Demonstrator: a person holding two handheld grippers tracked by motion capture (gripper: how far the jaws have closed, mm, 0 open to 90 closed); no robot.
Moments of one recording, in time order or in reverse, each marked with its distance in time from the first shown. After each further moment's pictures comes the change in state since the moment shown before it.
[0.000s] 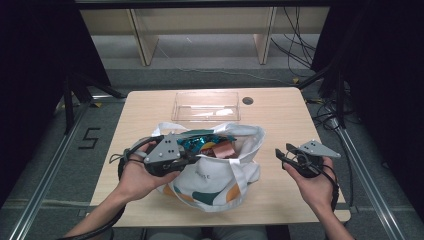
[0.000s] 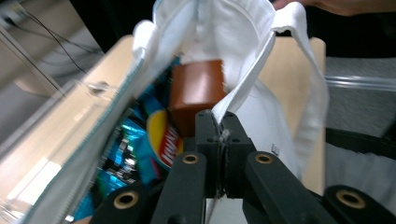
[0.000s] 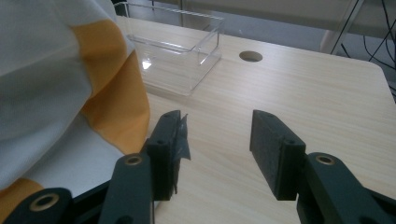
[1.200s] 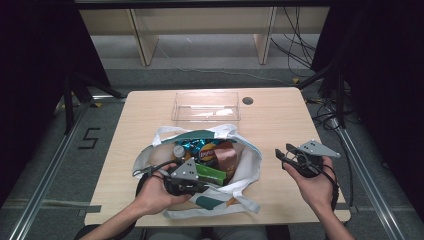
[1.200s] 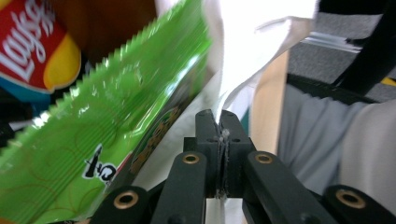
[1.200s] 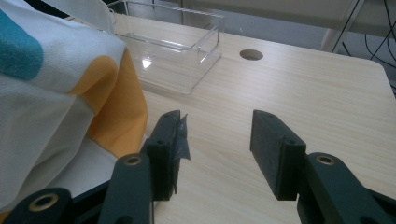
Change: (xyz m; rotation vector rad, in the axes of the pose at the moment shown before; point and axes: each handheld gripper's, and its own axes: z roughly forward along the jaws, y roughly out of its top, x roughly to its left) left arm -0.019 -0.057 0.063 0.222 -0.154 -0.103; right arm 0.001 0.000 0.001 0.007 0.006 0.023
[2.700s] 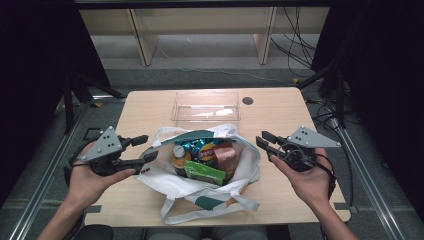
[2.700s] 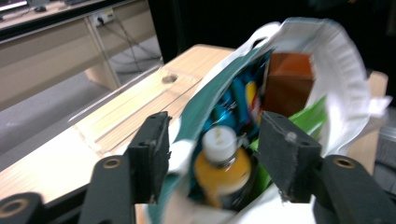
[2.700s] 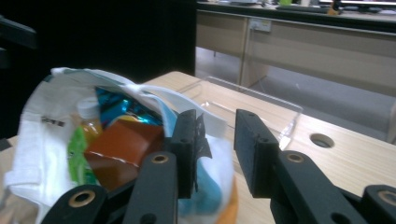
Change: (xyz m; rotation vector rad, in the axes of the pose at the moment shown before) left arm 0.040 -0.033 -0.148 -0.369 0.374 -0.069; right arm 0.058 0.073 -0.033 -0.186 0.248 -0.129
